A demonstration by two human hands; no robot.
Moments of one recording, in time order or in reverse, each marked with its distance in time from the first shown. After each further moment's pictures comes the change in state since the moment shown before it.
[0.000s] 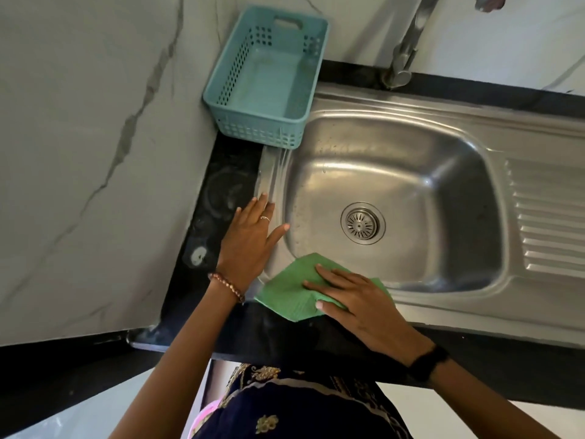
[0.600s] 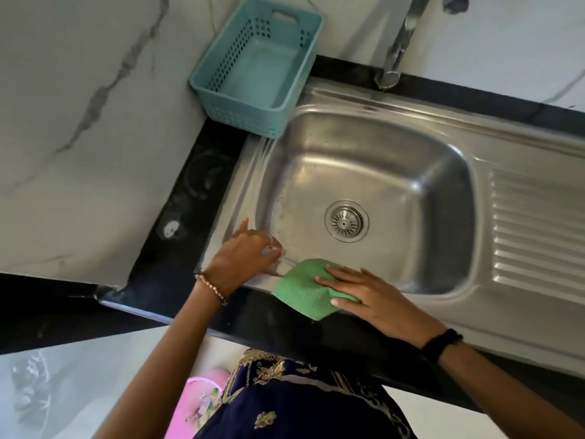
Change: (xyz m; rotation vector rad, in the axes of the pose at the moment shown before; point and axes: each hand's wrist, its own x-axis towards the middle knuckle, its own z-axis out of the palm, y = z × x) left_hand -0.028 0.053 0.014 0.229 -0.317 0.209; right_hand -0.039 0.080 -0.038 0.065 -0.276 -0.061
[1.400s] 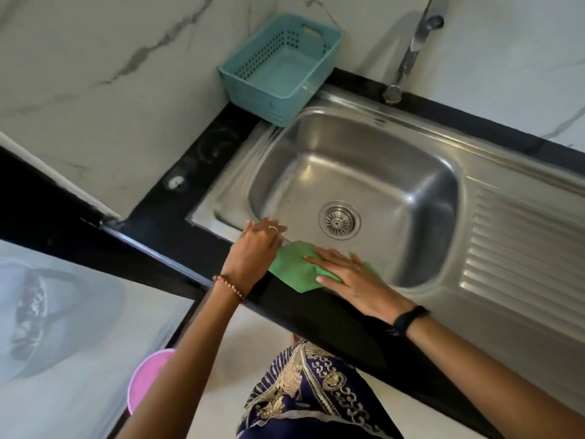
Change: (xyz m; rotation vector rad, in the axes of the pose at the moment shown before) left_hand -0.018 0.099 0.029 -0.382 0.382 -0.374; right_hand -0.020 0.033 0.000 -0.045 -0.012 -0.138
